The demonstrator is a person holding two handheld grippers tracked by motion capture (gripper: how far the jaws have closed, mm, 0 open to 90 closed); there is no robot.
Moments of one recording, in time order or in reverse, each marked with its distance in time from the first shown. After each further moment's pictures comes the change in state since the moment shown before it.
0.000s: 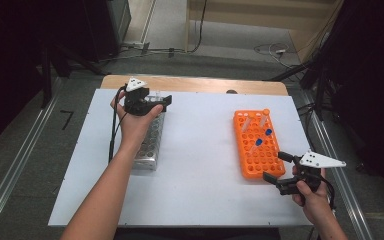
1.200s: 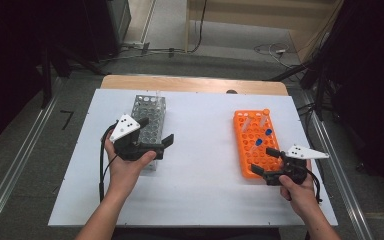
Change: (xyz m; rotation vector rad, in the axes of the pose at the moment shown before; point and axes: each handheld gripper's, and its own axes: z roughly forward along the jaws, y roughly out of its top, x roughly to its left) left arm -0.070 -0.049 -0.103 -0.073 -0.153 0.071; right arm 0.003 0.009 0.034 0.024 -0.012 0.054
